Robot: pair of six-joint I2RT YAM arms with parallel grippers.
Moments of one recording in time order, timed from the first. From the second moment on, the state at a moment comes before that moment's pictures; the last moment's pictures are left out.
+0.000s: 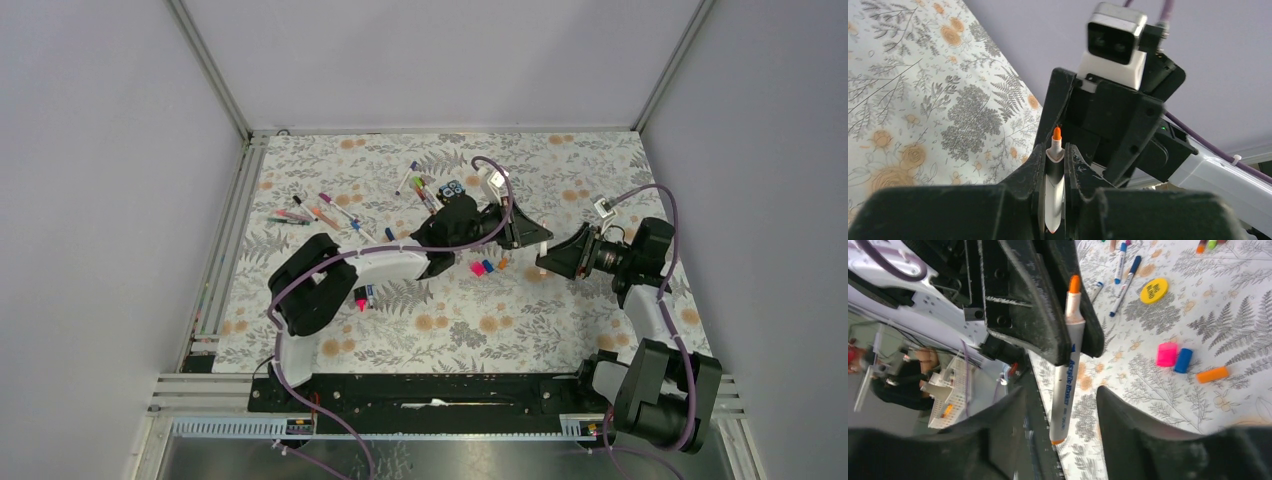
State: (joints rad) left arm -0.93 1.94 1.27 0.69 0.37 -0.99; right arm -0.31 1.12 0.48 0.19 -1.51 0.38
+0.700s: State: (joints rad) left arm -0.79 1.32 0.84 0.15 0.03 -0.76; right arm -0.34 1.02 0.52 -0.12 -1.34 0.02
